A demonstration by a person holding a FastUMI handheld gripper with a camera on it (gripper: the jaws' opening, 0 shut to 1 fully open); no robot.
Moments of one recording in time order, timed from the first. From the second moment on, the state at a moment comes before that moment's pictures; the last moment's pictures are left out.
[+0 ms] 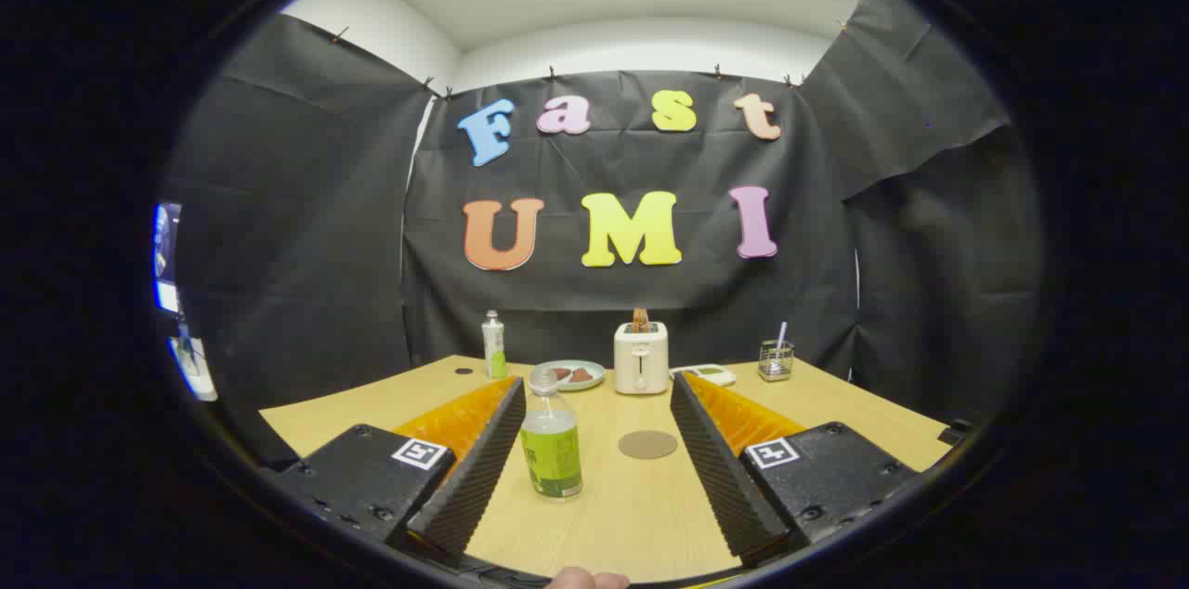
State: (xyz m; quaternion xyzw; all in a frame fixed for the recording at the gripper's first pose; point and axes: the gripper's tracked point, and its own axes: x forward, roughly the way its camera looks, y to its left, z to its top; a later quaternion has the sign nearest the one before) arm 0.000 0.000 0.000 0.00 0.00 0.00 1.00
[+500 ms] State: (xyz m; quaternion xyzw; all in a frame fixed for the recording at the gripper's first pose) arm 0.001 -0.002 -0.003 0.00 0.00 -0.01 1.00
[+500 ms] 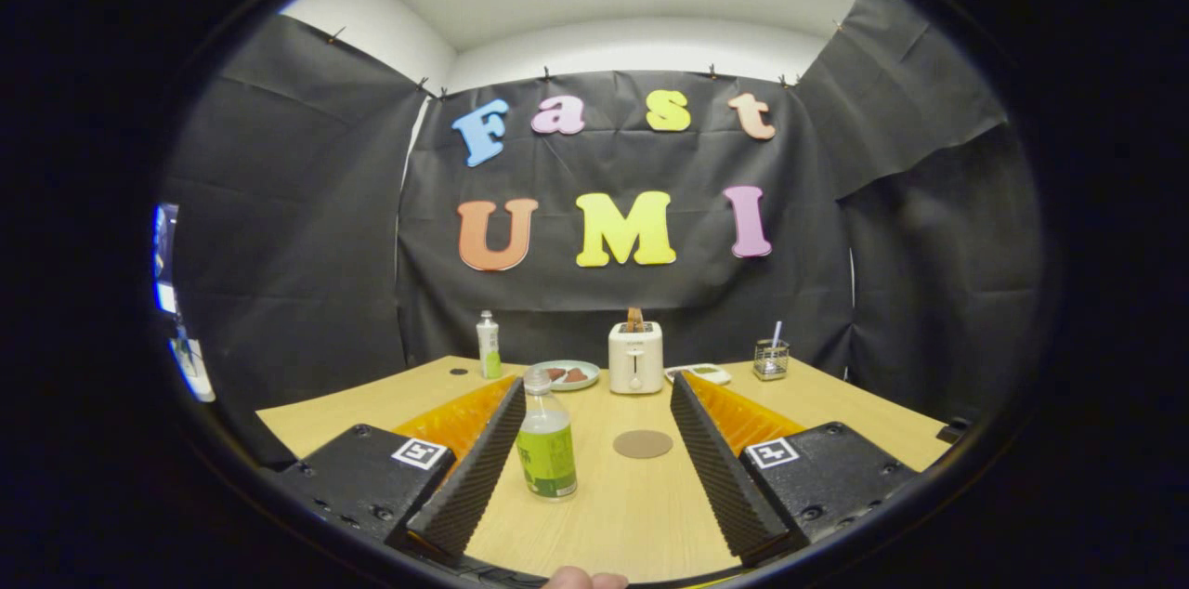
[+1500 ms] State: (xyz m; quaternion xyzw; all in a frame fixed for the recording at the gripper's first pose) arm 0.001 -0.012 -0.023 -0.01 0.02 -0.05 1.00
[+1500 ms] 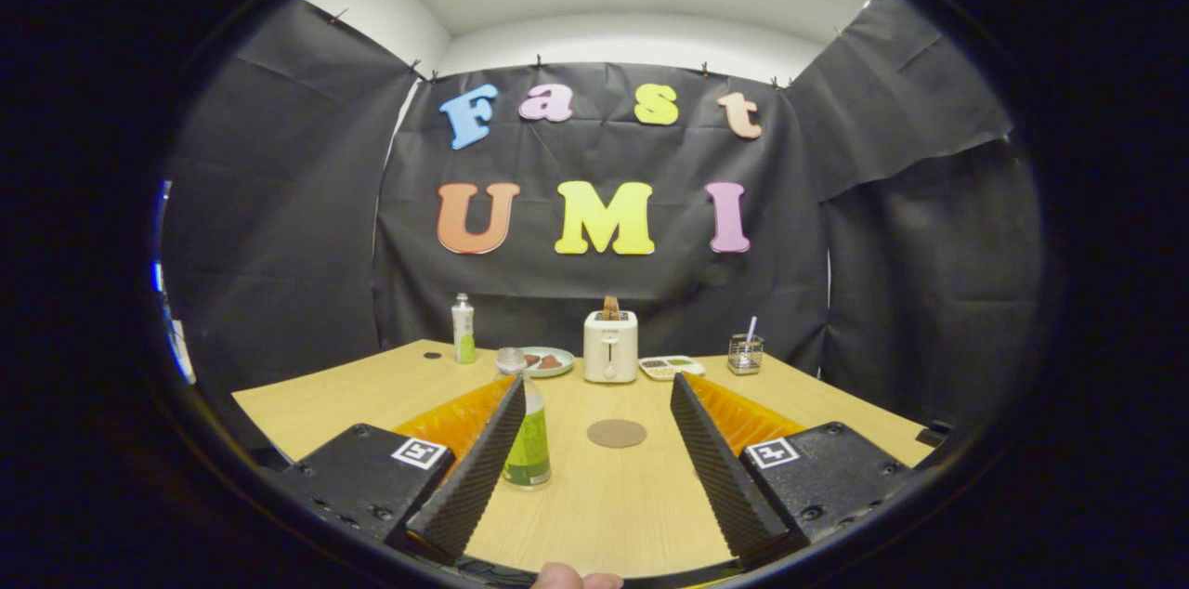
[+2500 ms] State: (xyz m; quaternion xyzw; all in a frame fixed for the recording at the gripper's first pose) arm 0.095 0.045 -0.127 -0.02 0.10 -0.01 0.99
